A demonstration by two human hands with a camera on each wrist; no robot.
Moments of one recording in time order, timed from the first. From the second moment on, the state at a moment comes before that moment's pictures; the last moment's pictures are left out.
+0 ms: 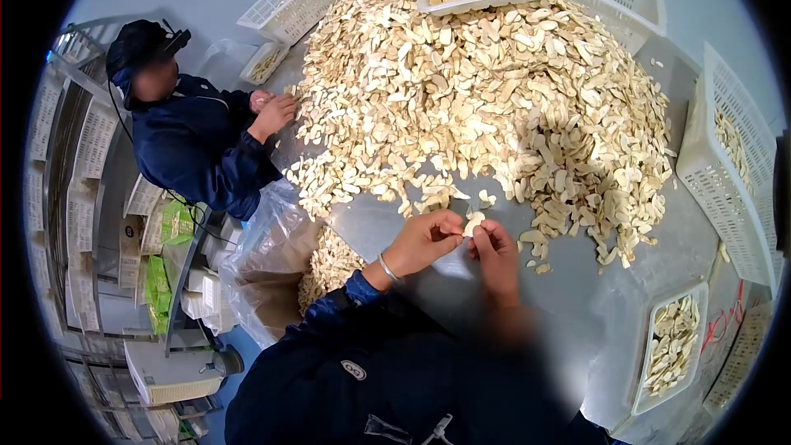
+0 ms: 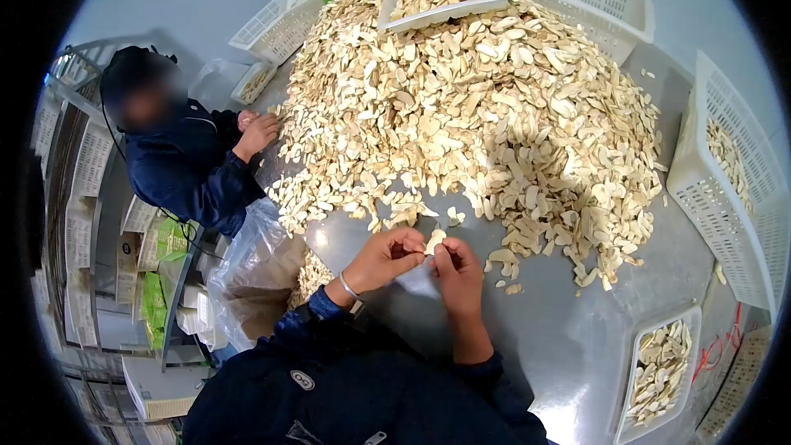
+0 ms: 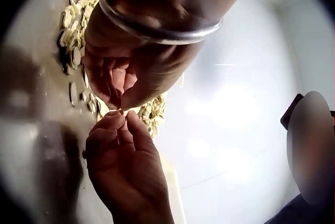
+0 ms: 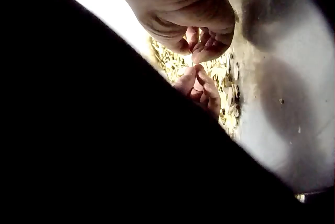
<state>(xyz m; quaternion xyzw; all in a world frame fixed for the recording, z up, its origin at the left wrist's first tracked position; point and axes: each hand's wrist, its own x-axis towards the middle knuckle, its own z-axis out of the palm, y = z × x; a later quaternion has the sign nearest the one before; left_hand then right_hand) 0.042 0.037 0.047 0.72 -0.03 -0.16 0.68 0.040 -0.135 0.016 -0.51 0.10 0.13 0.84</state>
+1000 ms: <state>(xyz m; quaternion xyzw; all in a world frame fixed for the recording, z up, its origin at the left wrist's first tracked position) 0.022 0.037 0.049 0.64 0.01 -0.16 0.75 0.033 -0.136 0.013 -0.58 0.01 0.20 0.79</state>
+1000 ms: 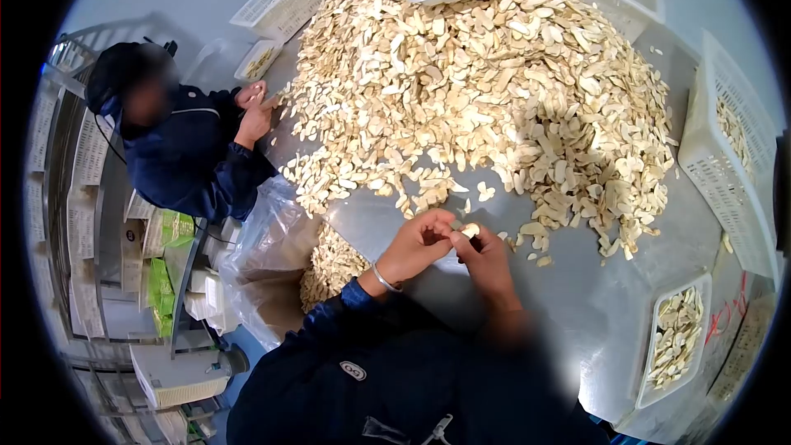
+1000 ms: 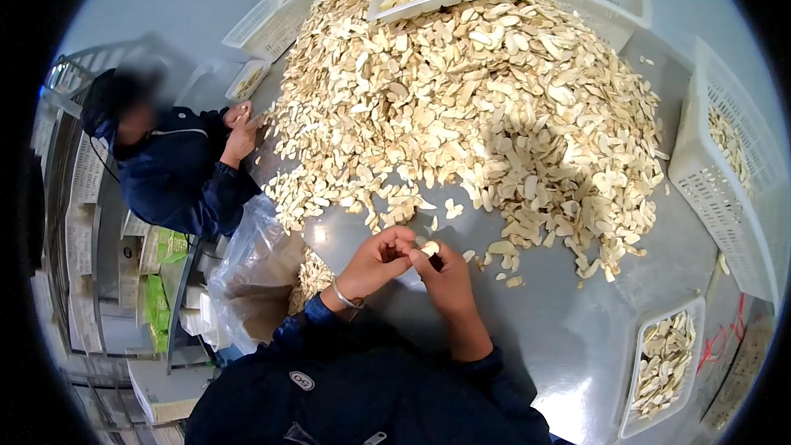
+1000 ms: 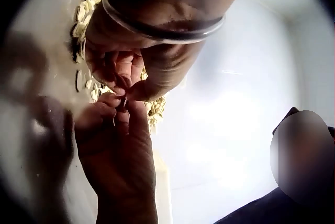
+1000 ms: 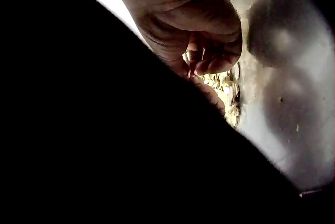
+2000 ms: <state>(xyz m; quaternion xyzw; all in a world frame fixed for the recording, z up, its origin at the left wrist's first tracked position) 0.074 0.060 0.030 0.83 0.05 0.03 0.55 0.037 -0.135 0.016 -0.50 0.03 0.19 0.84</state>
